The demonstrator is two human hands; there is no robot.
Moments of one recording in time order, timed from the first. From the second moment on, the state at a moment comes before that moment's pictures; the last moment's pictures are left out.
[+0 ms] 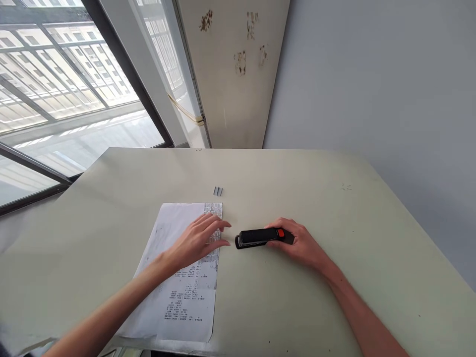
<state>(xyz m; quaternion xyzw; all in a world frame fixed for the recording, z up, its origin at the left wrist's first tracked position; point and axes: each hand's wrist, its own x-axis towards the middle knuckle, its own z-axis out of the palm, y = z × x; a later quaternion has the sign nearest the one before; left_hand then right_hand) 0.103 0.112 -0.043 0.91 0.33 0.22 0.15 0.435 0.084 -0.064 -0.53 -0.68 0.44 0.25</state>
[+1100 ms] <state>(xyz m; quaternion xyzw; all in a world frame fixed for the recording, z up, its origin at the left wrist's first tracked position) -0.001 -0.049 -0.033 0.90 0.38 0.15 0.16 0.435 0.087 -0.060 -0.54 -0.69 0.40 0.26</state>
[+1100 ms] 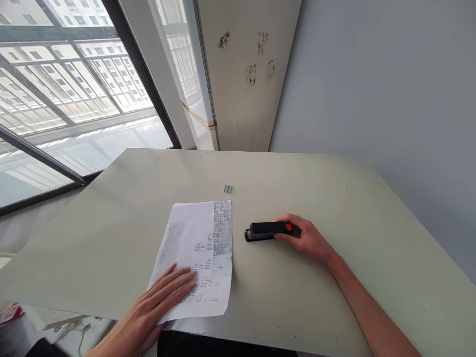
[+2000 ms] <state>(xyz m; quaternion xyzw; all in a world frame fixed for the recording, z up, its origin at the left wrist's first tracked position) 0.021 -0.041 -0.027 0.92 0.35 0.08 0.18 0.410 0.066 -0.047 -0.52 -0.69 0.44 0.25</state>
